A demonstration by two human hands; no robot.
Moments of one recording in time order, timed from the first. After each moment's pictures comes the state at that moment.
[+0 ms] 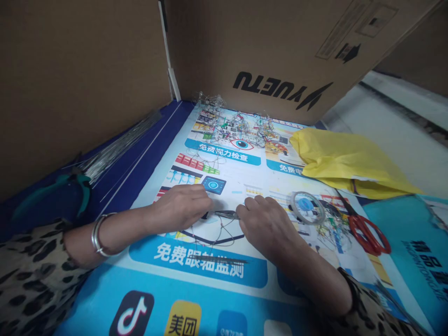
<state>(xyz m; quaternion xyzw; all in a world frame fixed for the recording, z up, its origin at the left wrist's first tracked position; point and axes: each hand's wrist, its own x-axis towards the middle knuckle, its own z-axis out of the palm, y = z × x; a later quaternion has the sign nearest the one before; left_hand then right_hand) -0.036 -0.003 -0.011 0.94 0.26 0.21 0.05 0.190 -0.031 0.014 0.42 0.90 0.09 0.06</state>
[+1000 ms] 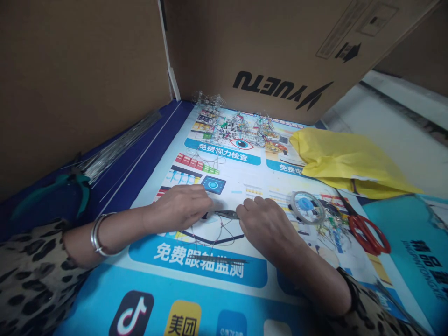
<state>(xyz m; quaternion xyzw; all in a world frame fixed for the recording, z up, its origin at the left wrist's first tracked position) -0.035 -0.002 -0.010 0.94 0.26 0.20 0.06 0.190 -0.033 0.014 0.42 0.90 0.09 0.07</state>
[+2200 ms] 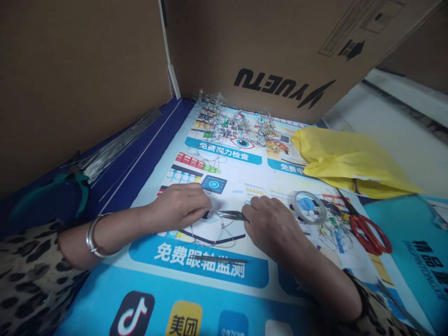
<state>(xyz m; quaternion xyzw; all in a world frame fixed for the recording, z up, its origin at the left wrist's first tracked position) -0.039 -0.003 -0.017 0.92 0.27 0.25 0.10 0.198 -0.032 0.017 0.46 0.88 0.03 0.06</state>
